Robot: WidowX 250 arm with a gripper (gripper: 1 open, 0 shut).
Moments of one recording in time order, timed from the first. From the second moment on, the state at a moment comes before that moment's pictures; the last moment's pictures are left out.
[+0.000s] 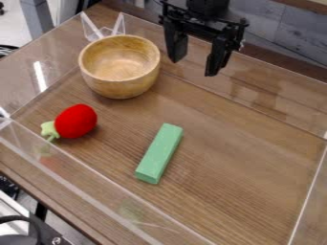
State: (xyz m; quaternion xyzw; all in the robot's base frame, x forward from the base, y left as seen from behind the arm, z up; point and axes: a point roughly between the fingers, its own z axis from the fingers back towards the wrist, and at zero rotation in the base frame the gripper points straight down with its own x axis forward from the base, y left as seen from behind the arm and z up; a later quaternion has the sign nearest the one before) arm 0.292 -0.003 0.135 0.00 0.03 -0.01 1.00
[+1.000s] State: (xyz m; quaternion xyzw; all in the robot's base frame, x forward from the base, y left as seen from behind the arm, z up) arm 0.212 0.108 0.102 -0.01 0.02 0.09 1.00
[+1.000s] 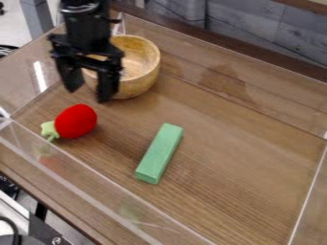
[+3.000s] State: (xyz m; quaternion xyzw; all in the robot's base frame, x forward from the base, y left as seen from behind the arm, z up) arm 0.216 0.144 0.052 -0.03 -0.01 0.18 0.98
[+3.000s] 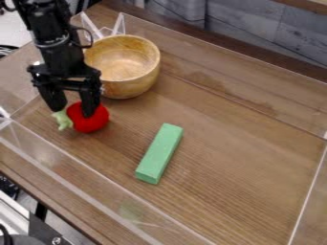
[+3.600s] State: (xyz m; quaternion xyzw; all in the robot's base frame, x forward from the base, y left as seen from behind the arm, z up) arm 0.217 0.143 0.040 -0.03 0.00 0.19 0.98
